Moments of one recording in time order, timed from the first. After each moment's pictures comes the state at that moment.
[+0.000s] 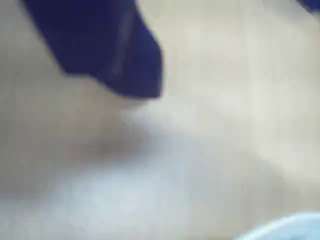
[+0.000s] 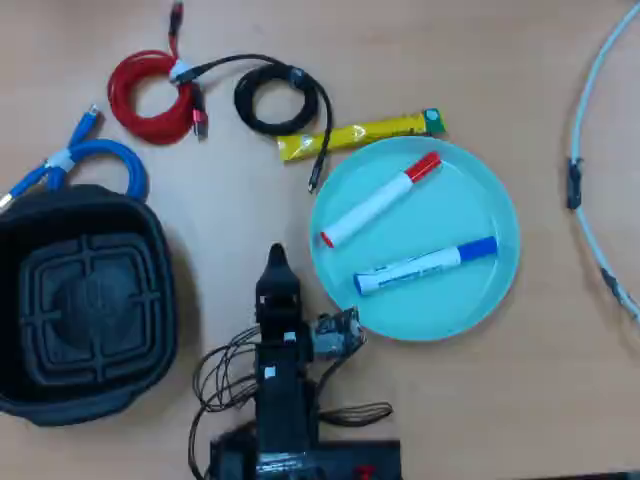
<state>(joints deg) 85.8 130.1 170.2 17.7 2.8</state>
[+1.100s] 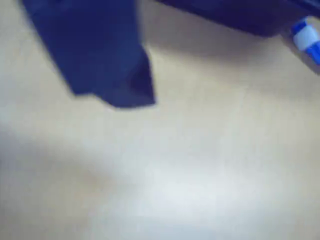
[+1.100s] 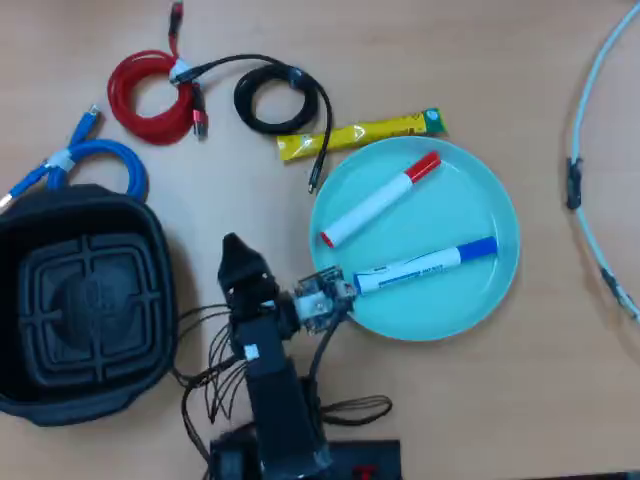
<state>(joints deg) 77.2 128.4 116.1 74.4 -10.5</state>
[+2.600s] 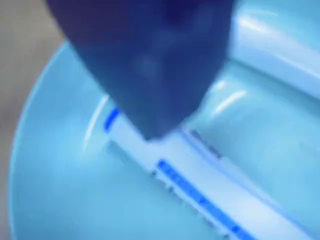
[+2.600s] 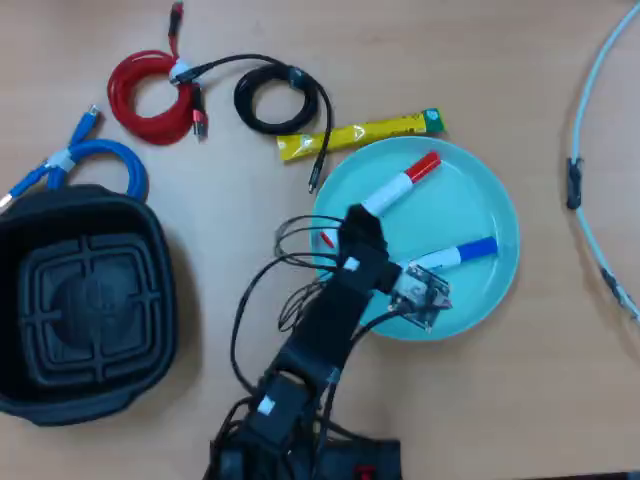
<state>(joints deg) 124.4 95.6 106.0 65.9 -41.7</state>
